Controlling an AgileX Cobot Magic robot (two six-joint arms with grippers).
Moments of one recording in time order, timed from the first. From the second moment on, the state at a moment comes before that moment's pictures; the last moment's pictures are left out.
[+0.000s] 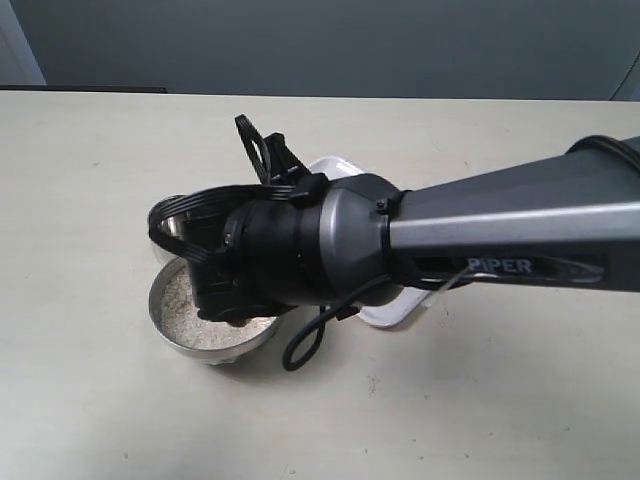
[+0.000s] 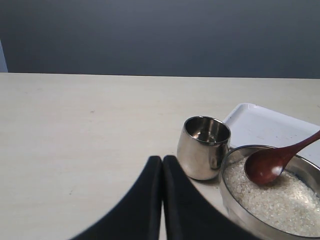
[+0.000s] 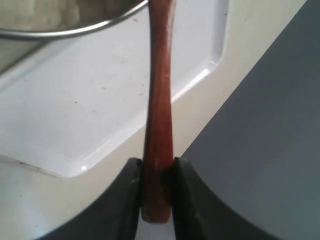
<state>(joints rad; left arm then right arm) -0.29 0.01 0.00 -0.18 0.25 0.06 1.25 2.00 -1.33 -1.00 1.10 -0.29</state>
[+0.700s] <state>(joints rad) -0.29 0.01 0.00 -0.18 0.25 0.06 1.25 2.05 -1.33 -0.85 1.07 -0.33</state>
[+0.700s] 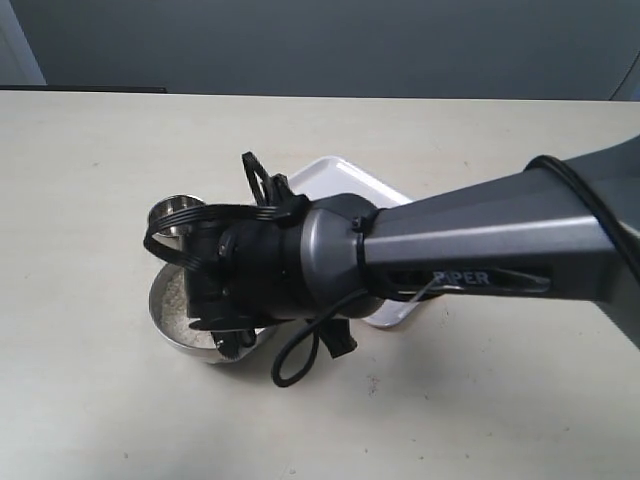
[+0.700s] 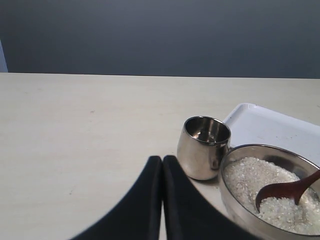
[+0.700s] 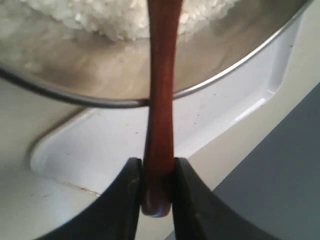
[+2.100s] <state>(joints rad) -0.29 0.01 0.00 -0.18 0.25 0.06 1.13 2.05 -1.43 -0.54 1.19 -0.41</state>
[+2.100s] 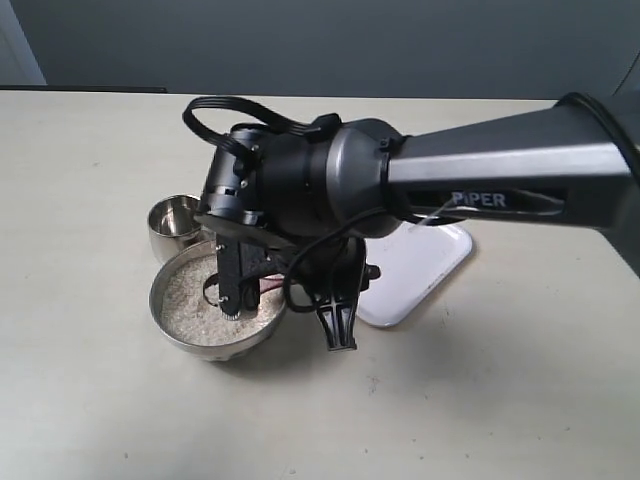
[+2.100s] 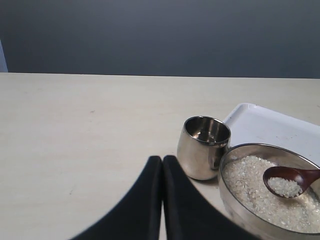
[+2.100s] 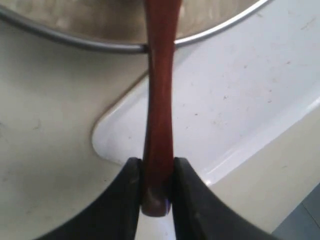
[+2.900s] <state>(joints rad) -0.29 0.01 0.00 -0.18 0.25 0.06 1.04 2.02 -1.58 -0.40 1.14 -0.56</state>
